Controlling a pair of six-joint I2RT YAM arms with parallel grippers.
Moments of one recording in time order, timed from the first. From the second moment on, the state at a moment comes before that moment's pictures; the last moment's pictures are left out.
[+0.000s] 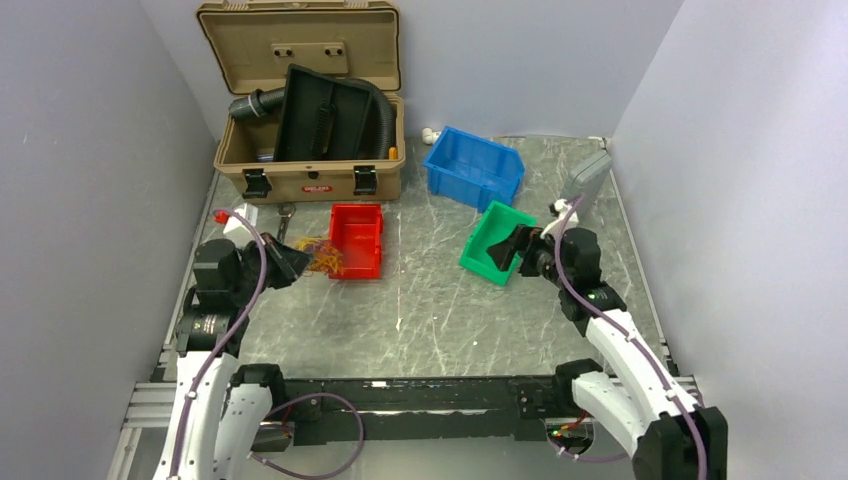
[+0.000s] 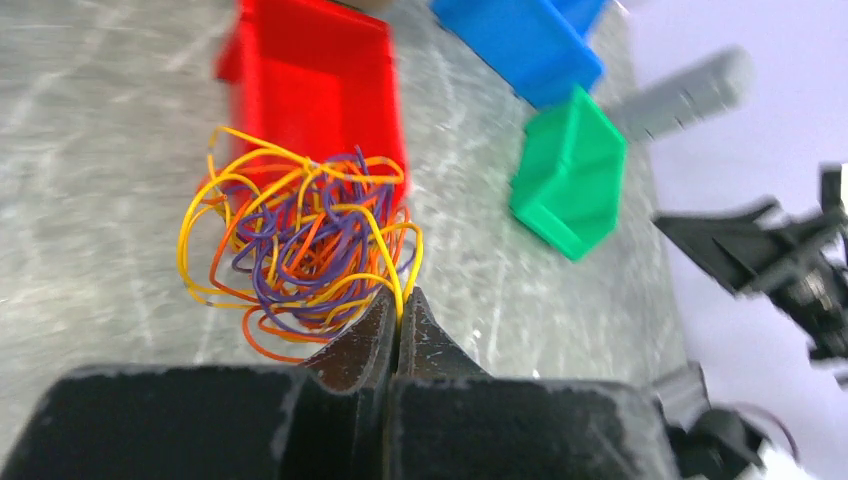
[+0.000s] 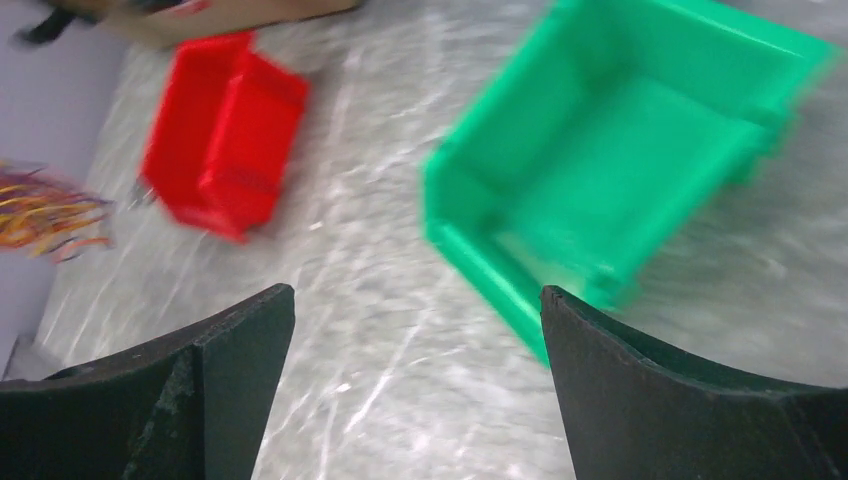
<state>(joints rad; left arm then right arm) 0.02 0.58 0.67 -0.48 0.37 -0.57 0.16 0.84 0.48 -0.06 -0.27 0.45</state>
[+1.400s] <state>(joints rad) -0.72 1.32 0.77 -0.12 0.37 -0.50 0.54 0.98 0.39 0.12 -0.28 0.48</state>
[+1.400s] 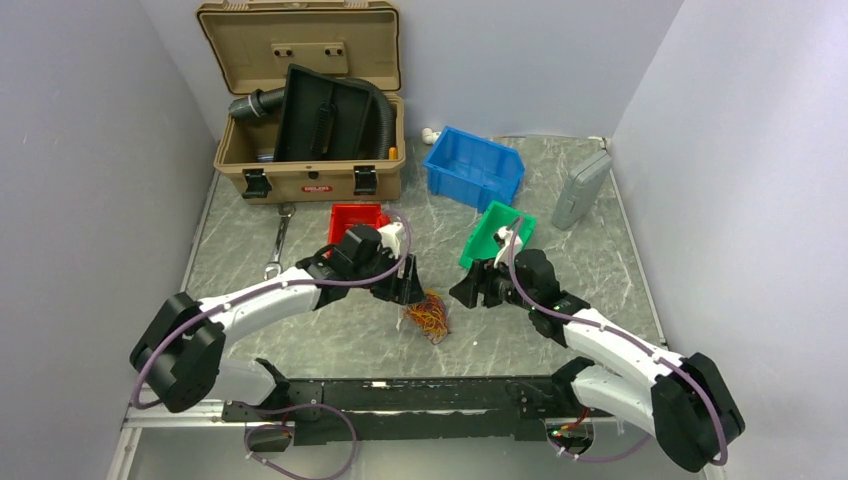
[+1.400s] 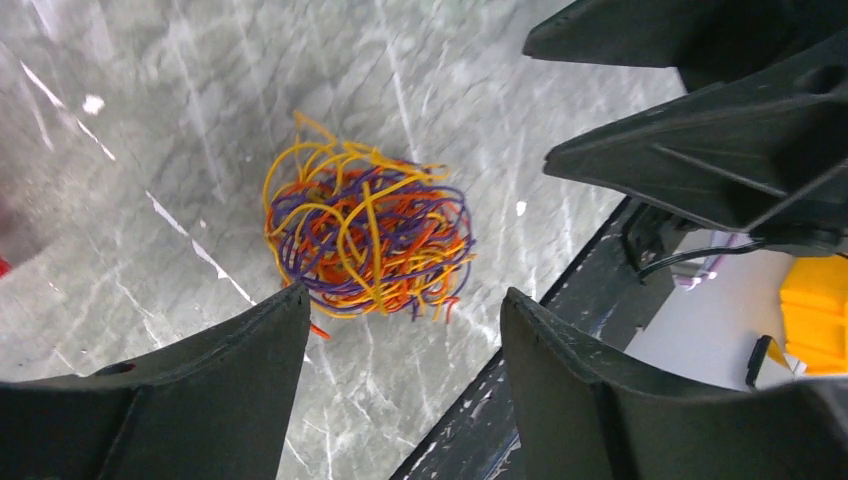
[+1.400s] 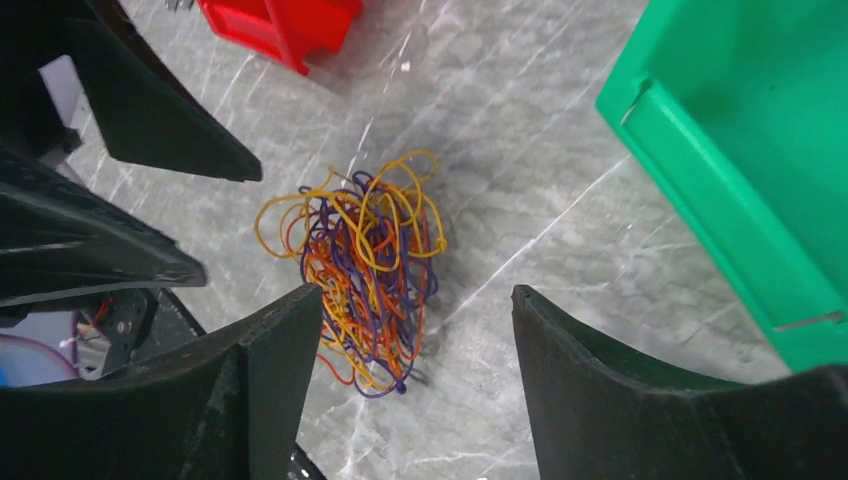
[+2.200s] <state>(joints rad) -0.74 1.53 0.76 -0.04 0.24 -0.41 0.71 1.01 0.33 0.17 -0.08 0.63</state>
